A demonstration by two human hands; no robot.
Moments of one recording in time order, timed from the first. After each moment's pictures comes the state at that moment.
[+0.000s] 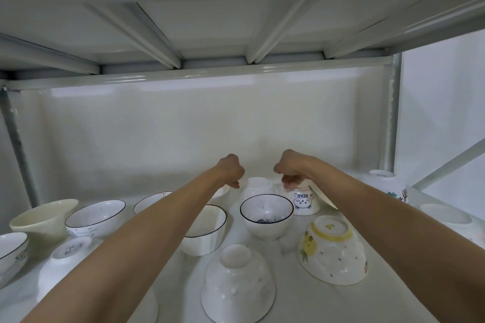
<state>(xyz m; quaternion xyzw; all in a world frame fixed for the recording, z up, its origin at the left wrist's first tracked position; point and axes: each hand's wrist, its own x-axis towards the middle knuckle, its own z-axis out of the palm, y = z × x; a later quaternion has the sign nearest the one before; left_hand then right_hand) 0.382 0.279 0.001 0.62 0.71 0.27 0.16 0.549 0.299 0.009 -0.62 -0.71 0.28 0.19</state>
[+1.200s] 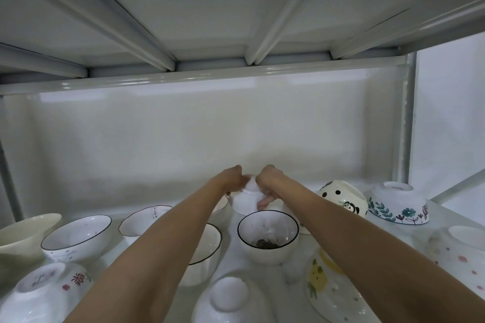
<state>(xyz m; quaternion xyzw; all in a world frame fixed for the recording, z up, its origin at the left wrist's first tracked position) 0.371 0.346 -0.014 0.67 0.72 0.15 0.11 0.487 0.336 -0.004 -0.68 -0.57 0.40 0.22</state>
